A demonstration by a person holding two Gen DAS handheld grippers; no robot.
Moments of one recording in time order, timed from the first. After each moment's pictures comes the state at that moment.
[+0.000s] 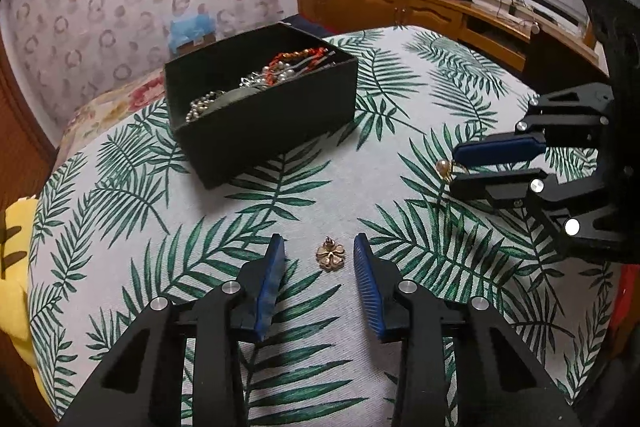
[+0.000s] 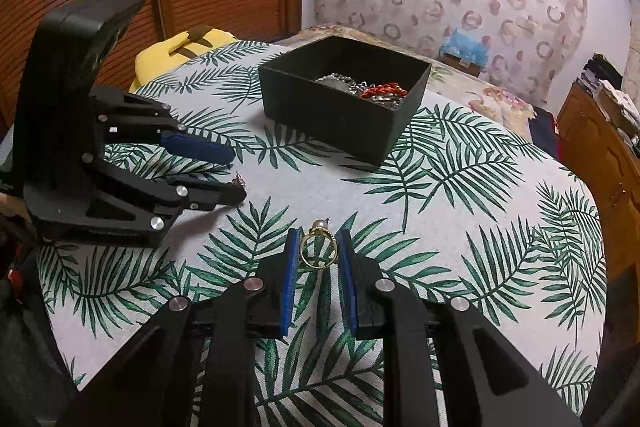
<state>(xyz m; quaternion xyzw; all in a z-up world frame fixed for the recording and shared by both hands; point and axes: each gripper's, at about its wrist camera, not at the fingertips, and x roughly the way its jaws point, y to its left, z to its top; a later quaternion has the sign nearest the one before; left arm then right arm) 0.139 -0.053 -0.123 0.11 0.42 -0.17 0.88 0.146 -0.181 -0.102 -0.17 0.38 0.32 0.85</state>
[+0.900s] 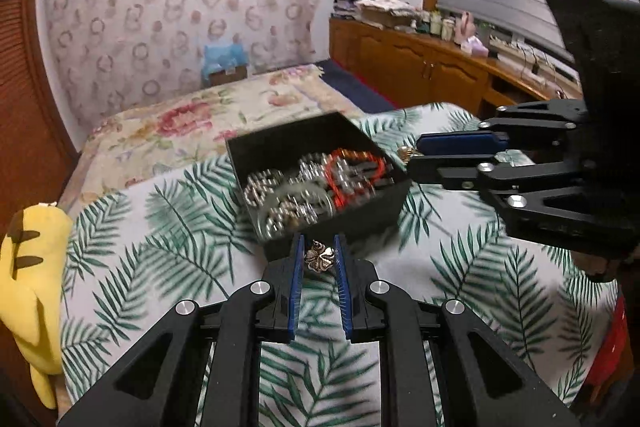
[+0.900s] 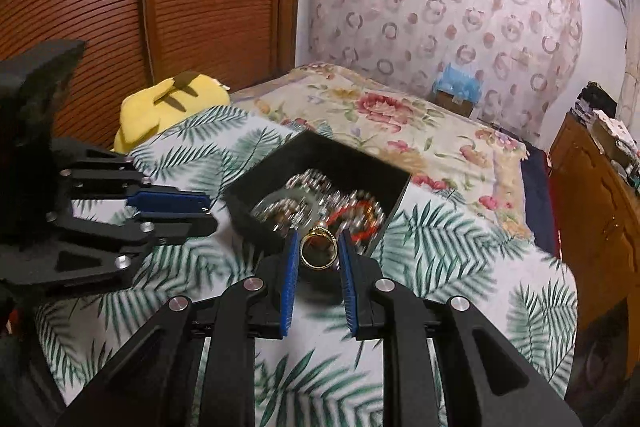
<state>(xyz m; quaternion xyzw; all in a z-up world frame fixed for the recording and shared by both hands) 0.169 -0.023 -0.062 0.05 0.36 -0.13 0.92 0.217 -0.146 -0.039 -0.17 0.32 0.32 0.88</state>
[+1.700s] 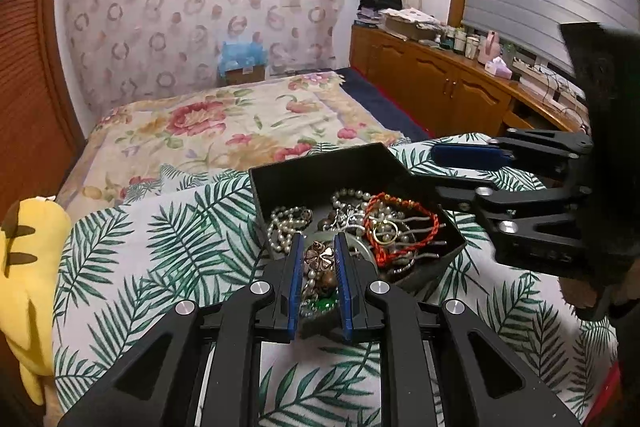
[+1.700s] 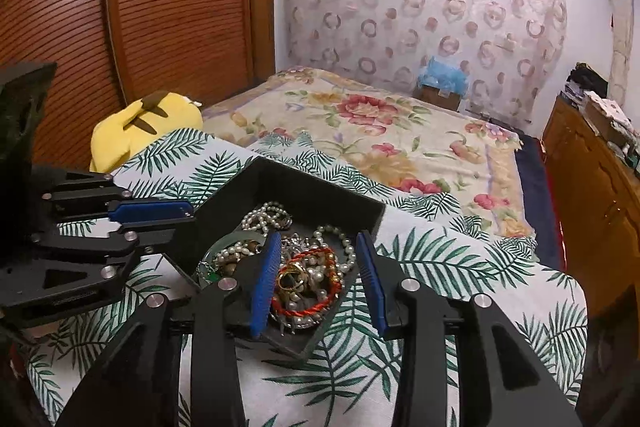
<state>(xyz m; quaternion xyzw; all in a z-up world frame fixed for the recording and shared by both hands) 0.225 -0.012 -0.067 0.02 0.35 -0.11 0.93 0.272 -0.140 -0.048 -0.13 0.33 0.30 0.89</state>
